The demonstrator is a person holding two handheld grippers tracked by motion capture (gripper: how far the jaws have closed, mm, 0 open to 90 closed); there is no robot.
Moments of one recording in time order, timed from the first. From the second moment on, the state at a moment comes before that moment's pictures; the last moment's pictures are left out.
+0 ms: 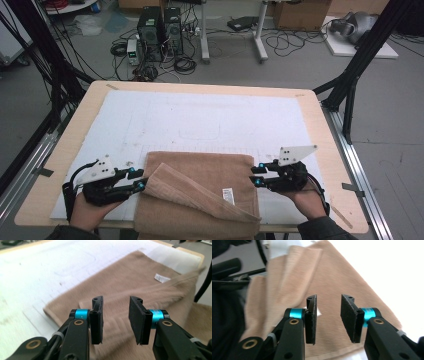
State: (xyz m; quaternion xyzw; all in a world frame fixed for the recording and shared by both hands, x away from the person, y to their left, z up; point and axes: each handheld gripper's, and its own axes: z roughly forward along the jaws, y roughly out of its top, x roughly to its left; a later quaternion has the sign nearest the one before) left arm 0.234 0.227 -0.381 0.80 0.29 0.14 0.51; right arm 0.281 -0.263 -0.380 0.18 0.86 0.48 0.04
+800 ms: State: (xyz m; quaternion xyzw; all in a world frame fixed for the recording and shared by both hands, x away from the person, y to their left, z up) left arm 0.340 0.217 -0.442 0.83 0.39 0.12 0.39; right arm 0.362 -0.247 -0.439 0.28 0.88 0.38 0.05
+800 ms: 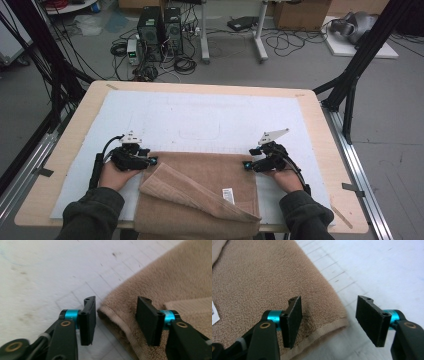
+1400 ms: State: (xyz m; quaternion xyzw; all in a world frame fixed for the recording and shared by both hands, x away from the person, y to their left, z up) left arm 0.379 0.208 -0.393 0.80 0.40 0.15 0.43; right arm 0.397 -0.250 -0.401 0.28 0.87 0.40 0.07
